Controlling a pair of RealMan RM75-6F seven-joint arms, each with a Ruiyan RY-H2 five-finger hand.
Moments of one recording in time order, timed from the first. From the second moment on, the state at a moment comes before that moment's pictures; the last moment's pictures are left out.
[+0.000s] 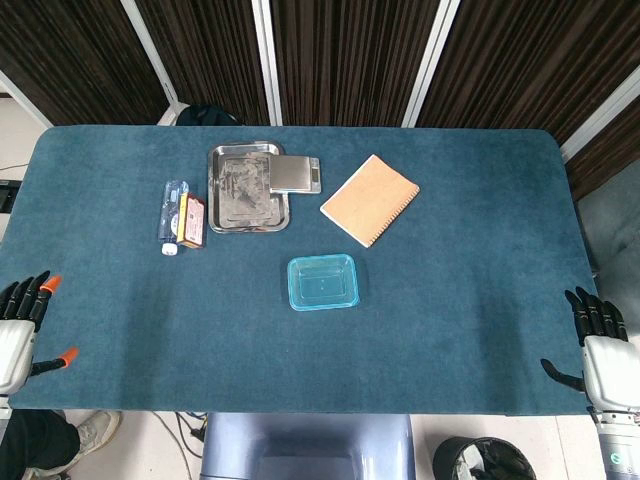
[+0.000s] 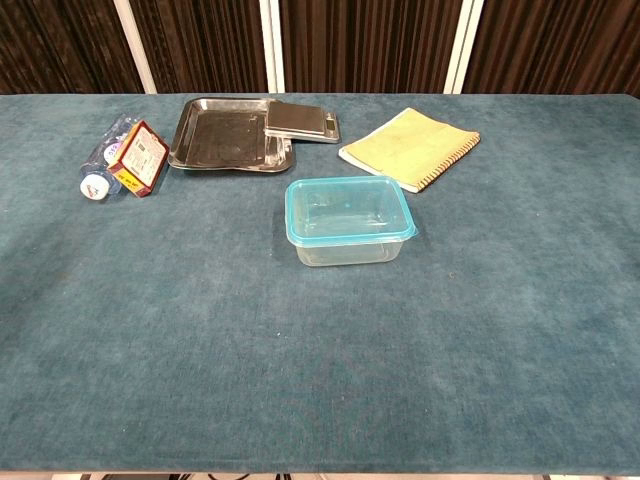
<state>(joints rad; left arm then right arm) -0.10 -1.10 -0.02 -1.64 1.51 1.46 0.06 0.04 -1.13 0.08 -1.66 -1.44 1.49 -0.02</state>
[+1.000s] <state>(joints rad) -0.22 -1.10 -0.05 -1.79 1.51 1.31 0.09 0.04 -1.12 0.07 -1.68 -1.44 1.47 0.00</state>
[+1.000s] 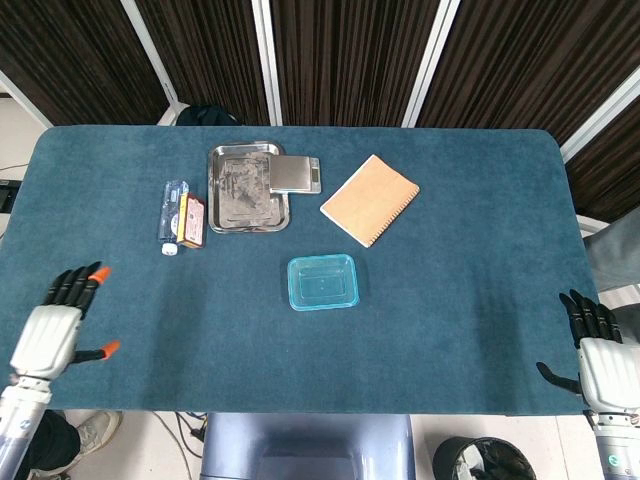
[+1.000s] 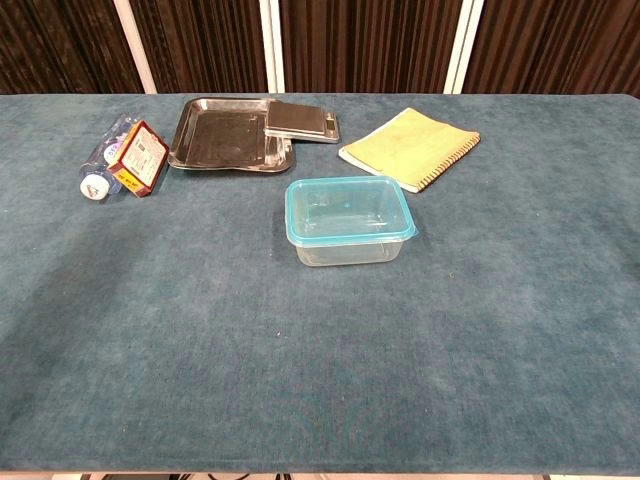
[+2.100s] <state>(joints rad) -0.71 -1.63 -0.26 -1.67 0.88 0.96 0.35 0.05 -1.13 0.09 -1.67 -1.39 1.44 -0.01</state>
